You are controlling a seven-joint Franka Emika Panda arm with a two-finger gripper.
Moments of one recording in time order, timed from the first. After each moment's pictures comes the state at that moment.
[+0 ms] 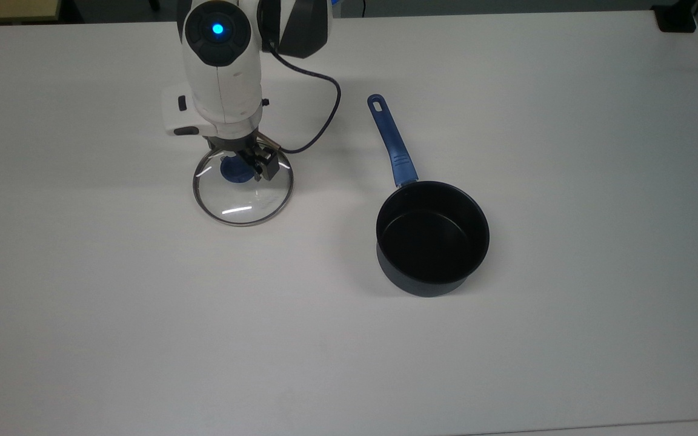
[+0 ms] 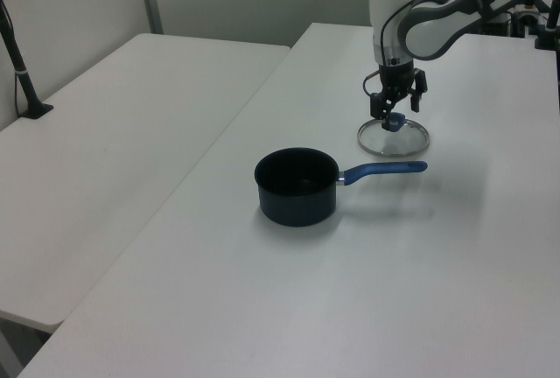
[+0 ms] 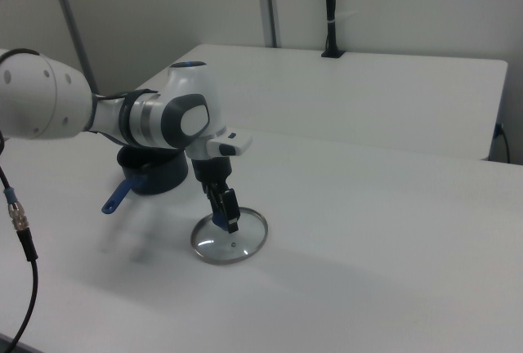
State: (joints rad) arm -0.14 0.31 0.08 -1.87 -0.18 2.08 0.60
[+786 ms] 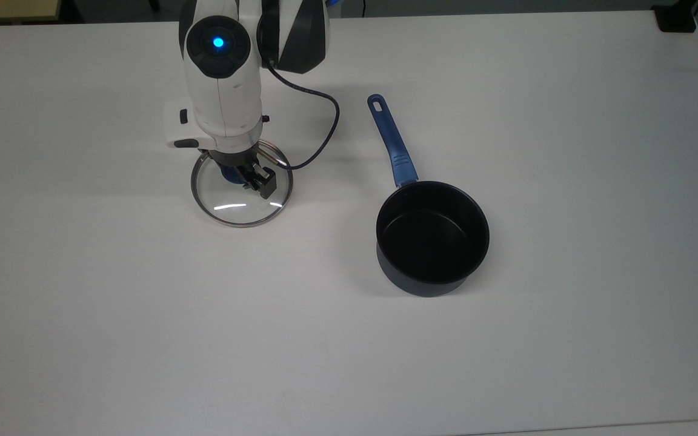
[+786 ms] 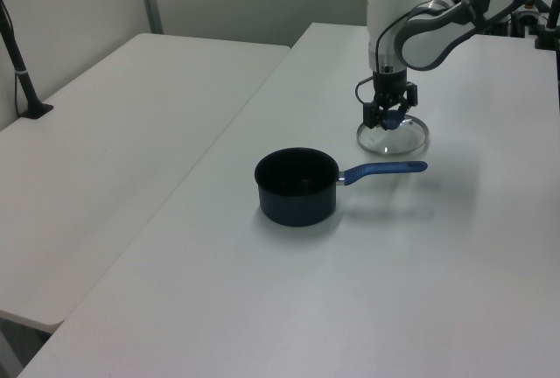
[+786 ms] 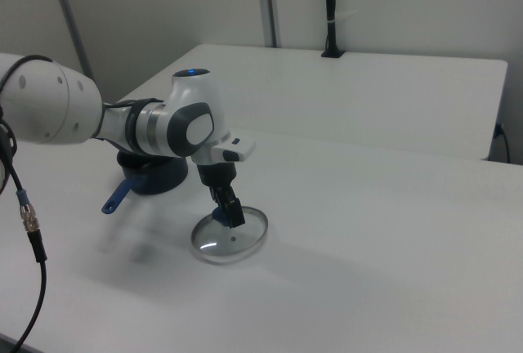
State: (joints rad) arm -0.14 0.35 0.08 -1.87 -0.18 2.17 0.64
